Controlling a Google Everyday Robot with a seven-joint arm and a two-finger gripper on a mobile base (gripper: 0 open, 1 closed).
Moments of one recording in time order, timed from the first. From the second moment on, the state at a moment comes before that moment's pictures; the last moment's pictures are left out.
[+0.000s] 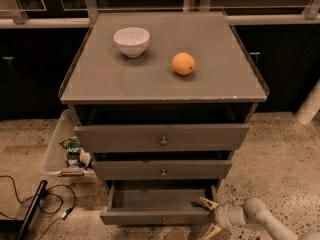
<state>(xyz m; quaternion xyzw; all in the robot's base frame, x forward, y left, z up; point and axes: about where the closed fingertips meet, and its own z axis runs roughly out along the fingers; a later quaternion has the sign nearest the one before) 0.486 -0.231 0.163 -0.66 0.61 0.20 0.38</state>
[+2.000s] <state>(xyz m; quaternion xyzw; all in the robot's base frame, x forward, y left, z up) 0.432 -0.239 0.187 -0.67 0.59 0.19 0.41</state>
